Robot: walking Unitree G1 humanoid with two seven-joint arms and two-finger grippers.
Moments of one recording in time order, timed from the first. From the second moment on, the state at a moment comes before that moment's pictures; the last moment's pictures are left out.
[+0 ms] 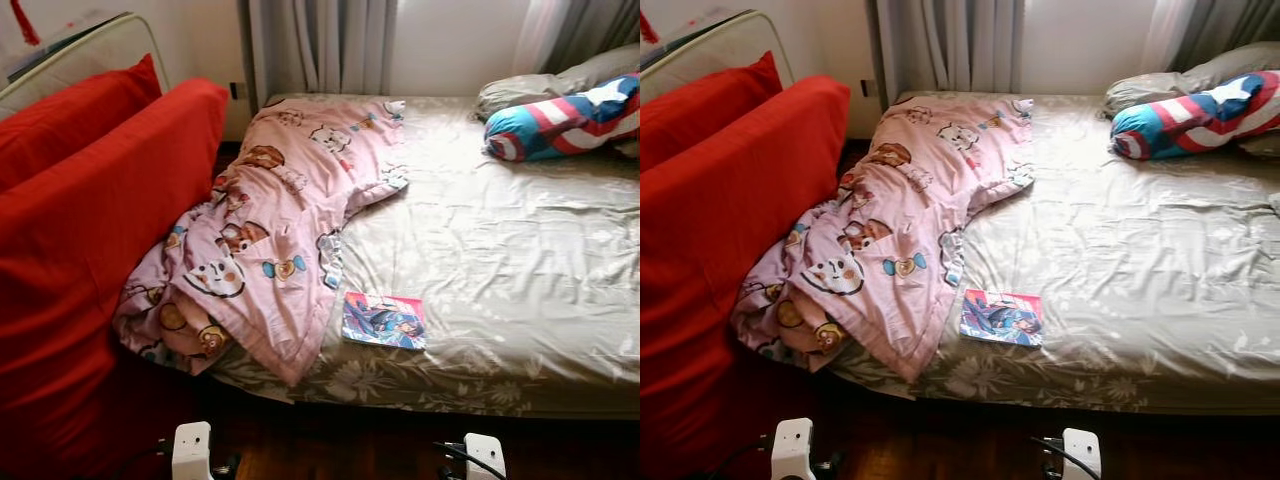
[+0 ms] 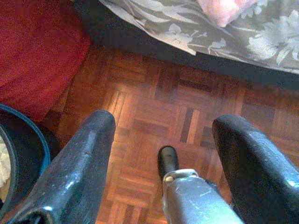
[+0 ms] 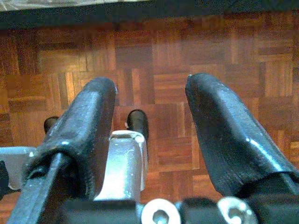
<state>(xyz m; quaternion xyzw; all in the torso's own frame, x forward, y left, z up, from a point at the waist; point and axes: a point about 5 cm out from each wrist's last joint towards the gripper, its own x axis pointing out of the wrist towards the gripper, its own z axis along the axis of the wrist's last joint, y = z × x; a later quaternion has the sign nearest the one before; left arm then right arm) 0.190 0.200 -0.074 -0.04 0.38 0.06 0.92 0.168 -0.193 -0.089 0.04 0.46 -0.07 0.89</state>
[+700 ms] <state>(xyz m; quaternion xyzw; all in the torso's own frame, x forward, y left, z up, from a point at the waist) 0.190 0.206 -0.074 -0.04 0.38 0.07 0.92 0.180 -0.188 -0.084 0.05 0.43 -0.06 0.90</state>
